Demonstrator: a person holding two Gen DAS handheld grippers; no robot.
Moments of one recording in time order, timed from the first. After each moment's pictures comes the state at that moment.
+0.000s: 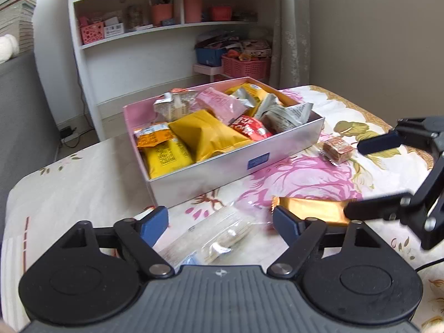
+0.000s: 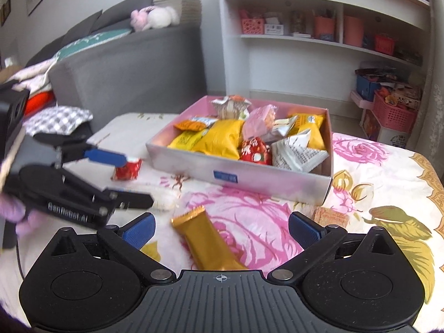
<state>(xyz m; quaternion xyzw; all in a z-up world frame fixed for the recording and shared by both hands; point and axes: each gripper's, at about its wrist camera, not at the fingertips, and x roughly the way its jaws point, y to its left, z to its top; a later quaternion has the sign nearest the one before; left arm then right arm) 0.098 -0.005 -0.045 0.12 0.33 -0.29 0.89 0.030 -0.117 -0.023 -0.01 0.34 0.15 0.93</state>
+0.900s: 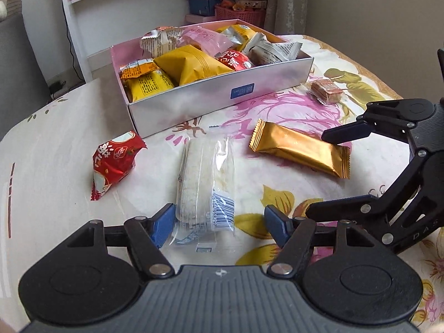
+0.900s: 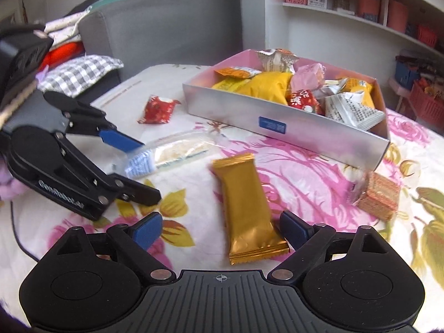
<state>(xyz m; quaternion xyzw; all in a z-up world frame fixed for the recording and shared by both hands) 0.079 0.005 -0.061 0.13 0.44 -0.28 0.84 0.029 -0.090 -0.053 -0.03 0.39 0.21 0.90</state>
